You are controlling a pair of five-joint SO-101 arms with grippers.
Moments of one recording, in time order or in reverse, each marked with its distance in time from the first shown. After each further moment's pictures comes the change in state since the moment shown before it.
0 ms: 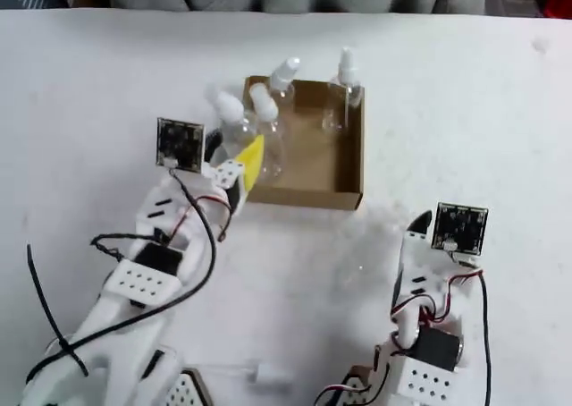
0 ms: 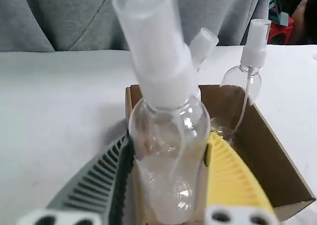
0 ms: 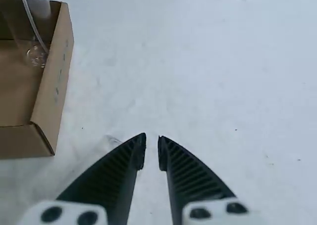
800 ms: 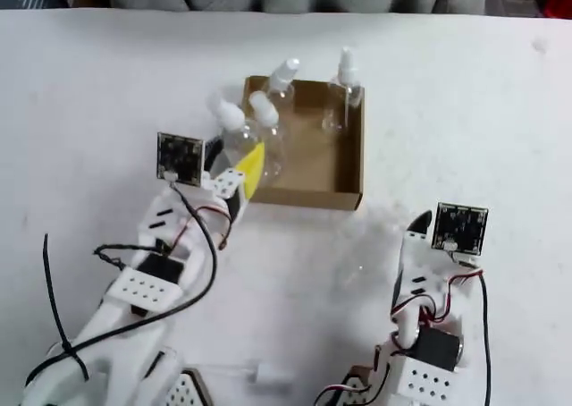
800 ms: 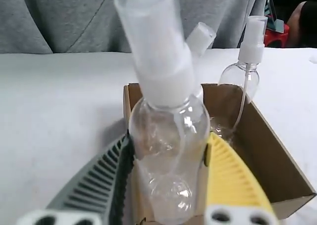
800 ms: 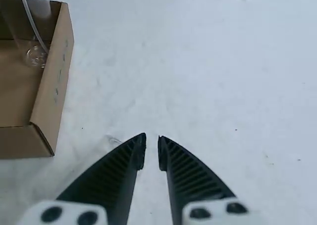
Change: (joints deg) left arm 0.4 0.0 5.5 -7.5 0.0; right arm 0.0 0.0 0.0 0.1 0.0
